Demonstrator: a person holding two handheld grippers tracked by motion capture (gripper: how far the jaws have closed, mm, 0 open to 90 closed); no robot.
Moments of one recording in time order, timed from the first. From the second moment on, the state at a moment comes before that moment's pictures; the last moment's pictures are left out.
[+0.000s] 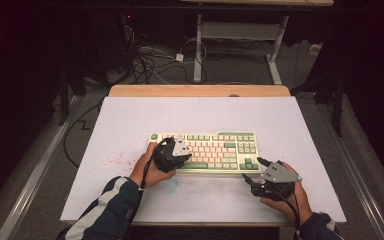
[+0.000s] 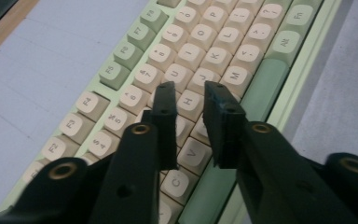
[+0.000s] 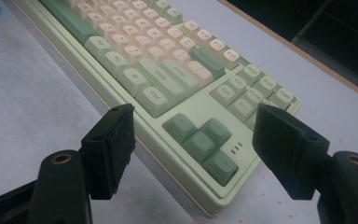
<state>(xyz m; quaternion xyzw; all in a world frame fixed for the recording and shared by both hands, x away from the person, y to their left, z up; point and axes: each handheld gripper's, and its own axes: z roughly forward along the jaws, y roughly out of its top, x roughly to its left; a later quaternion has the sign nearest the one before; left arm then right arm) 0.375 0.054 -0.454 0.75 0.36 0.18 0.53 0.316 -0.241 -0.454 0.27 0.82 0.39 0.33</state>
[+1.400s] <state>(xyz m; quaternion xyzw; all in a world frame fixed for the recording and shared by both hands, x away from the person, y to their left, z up) 0.338 0.124 -0.454 0.70 0.36 0.26 0.56 0.321 -0.240 -0.448 0.28 0.82 0.39 0.30</state>
